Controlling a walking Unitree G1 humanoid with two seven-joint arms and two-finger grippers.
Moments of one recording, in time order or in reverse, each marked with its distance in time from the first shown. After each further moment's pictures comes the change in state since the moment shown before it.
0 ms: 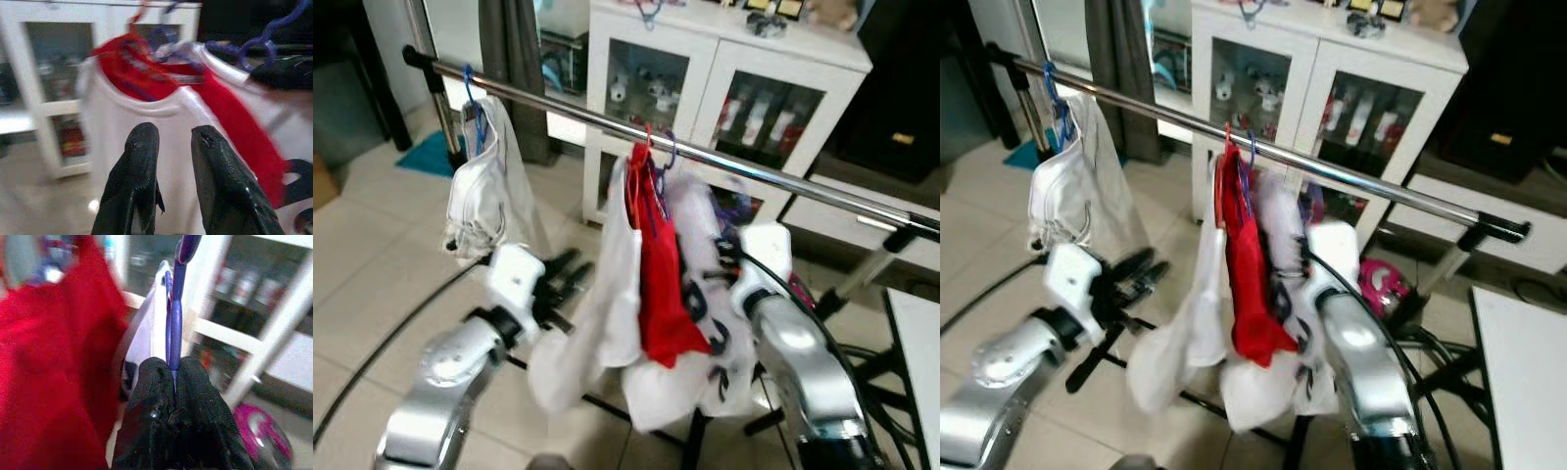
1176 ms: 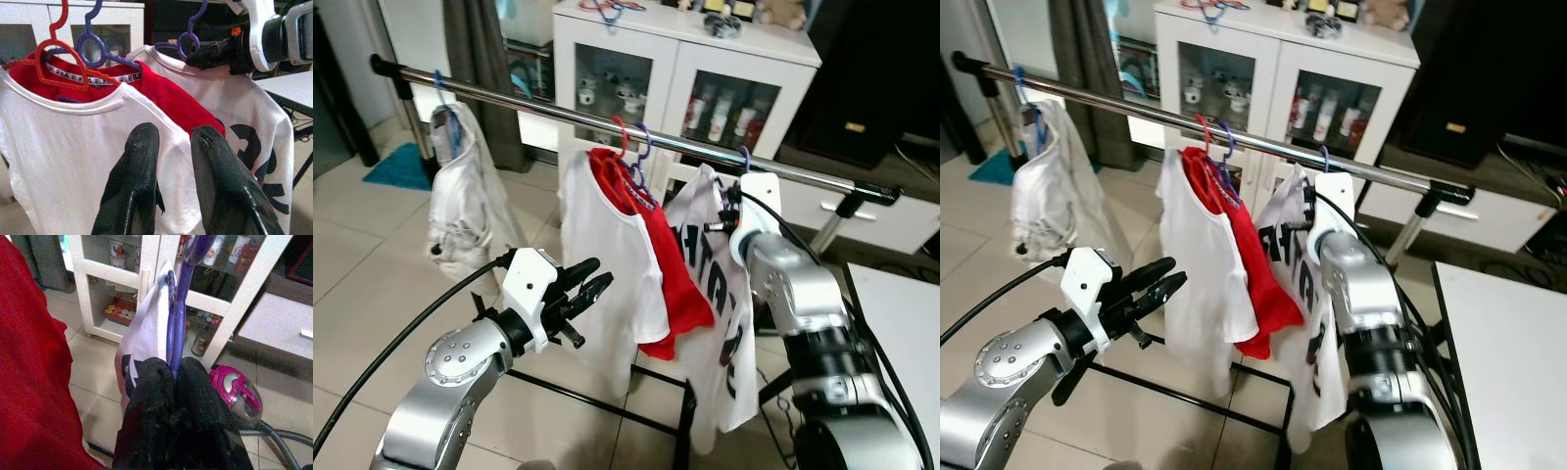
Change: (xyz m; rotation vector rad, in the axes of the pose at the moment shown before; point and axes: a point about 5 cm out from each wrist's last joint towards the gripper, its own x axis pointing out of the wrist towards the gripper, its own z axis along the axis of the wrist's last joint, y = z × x) left arm 0.000 -0.010 0.003 -0.021 0.032 -0.107; right arm 0.062 -0.010 0.034 0.009 0.214 -0.029
